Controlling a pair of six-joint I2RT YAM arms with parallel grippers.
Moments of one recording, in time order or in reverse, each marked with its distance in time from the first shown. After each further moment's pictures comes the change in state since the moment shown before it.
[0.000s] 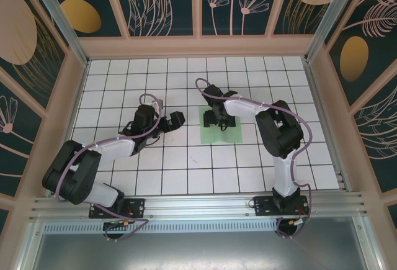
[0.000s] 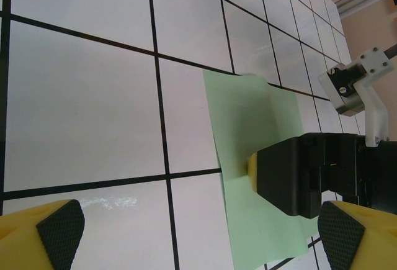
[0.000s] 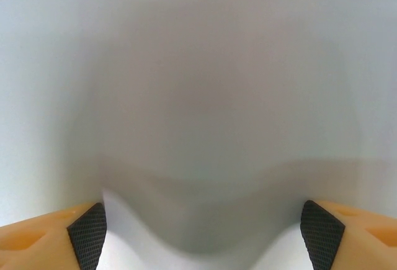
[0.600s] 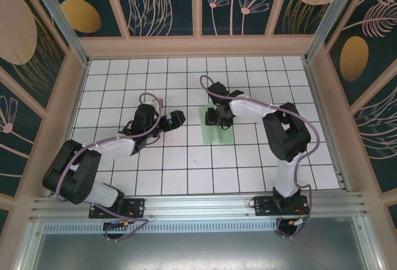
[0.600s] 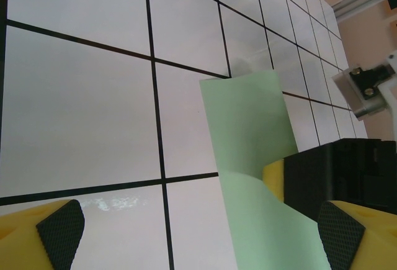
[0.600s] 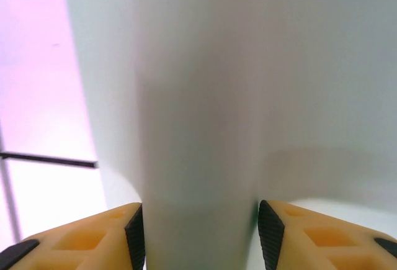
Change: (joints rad) left arm 0.000 0.002 0.009 0.001 0.000 -0.011; right arm -0.029 -0.100 -0.062 0.078 -0.185 -0.015
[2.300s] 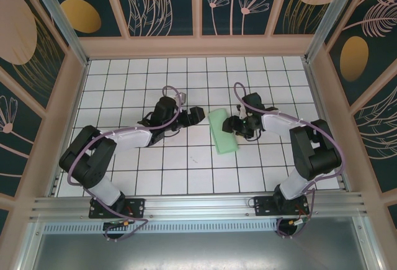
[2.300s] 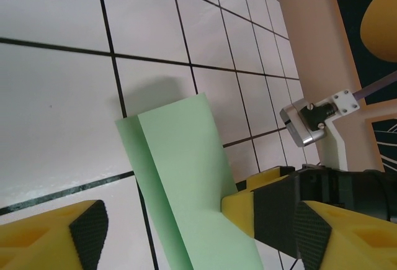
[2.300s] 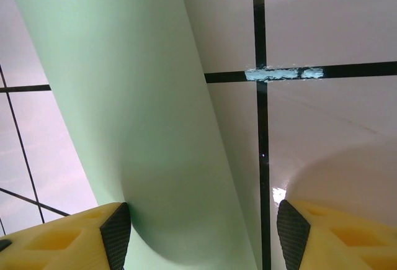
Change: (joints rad) left arm -0.166 0.183 0.216 0.019 0.060 -0.100; right arm -0.246 -0.284 -0.446 0.238 -0.302 -0.055
